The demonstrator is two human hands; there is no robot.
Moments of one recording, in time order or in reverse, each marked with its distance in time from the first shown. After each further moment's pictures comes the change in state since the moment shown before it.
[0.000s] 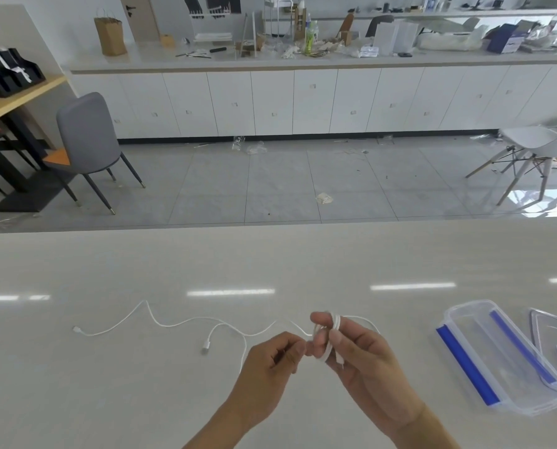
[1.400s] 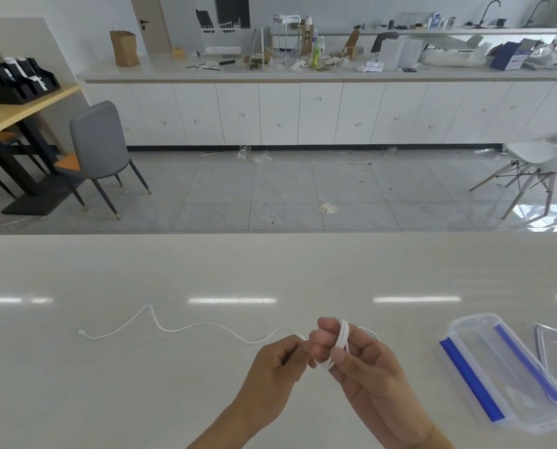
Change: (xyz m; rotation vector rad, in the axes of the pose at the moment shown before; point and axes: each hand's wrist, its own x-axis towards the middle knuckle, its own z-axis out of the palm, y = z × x) left_hand -0.001 0.020 0.001 -0.084 -0.024 -0.028; right_hand -0.008 -0.008 0.010 0.089 -0.026 -0.040
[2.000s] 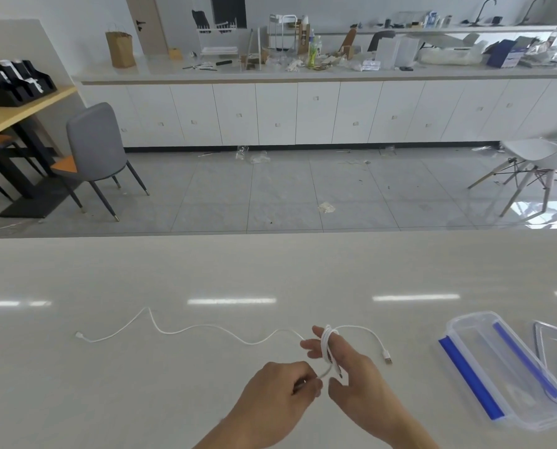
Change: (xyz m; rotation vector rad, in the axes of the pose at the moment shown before) left_hand -0.012 0.007 0.001 0.475 -0.168 -0.034; right_hand 0.007 0.026 -0.033 -1.132 -0.025 0.019
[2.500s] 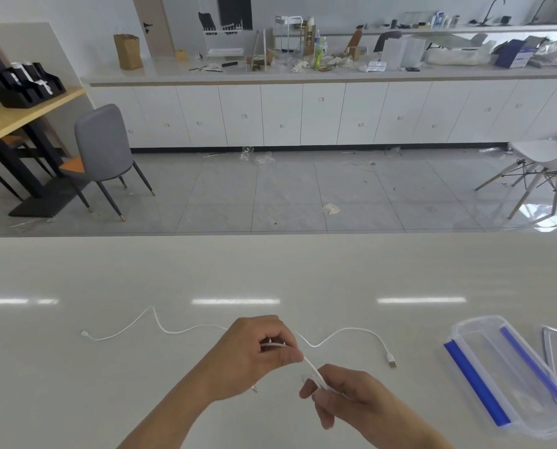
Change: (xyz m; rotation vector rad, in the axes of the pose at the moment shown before) left_hand 0.012 -0.004 -0.067 -0.177 0.043 0.162; right_hand -0.013 -0.016 -0.014 0.154 -0.304 0.031
